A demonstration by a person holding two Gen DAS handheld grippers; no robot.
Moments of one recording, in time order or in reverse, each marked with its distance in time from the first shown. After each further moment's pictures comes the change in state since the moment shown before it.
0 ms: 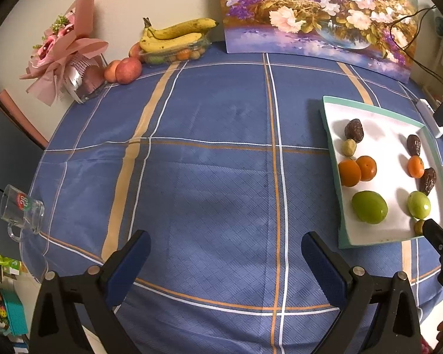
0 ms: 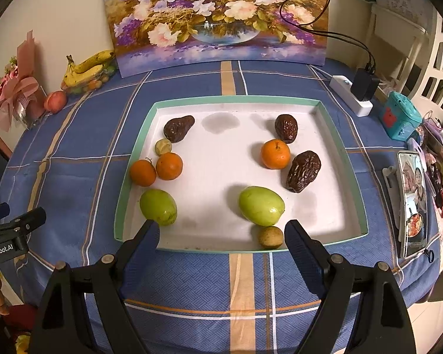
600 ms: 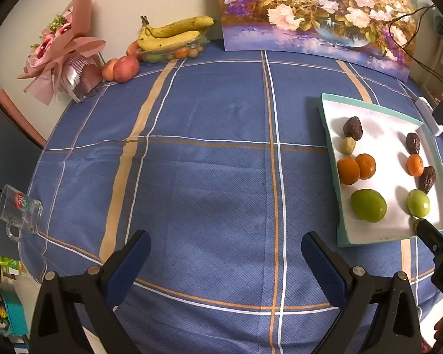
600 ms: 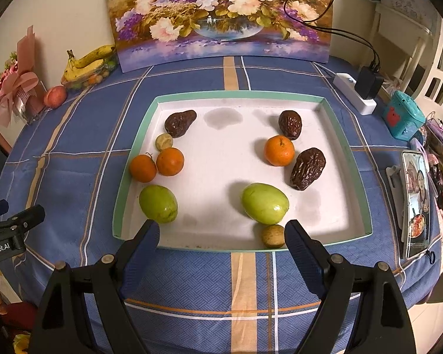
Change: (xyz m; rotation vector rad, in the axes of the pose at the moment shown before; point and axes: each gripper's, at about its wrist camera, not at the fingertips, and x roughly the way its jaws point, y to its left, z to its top) left arm 0.002 -0.002 -0.001 0.004 0.008 -0.005; right arm 0.006 0.003 -0.002 -0.011 0.017 0.001
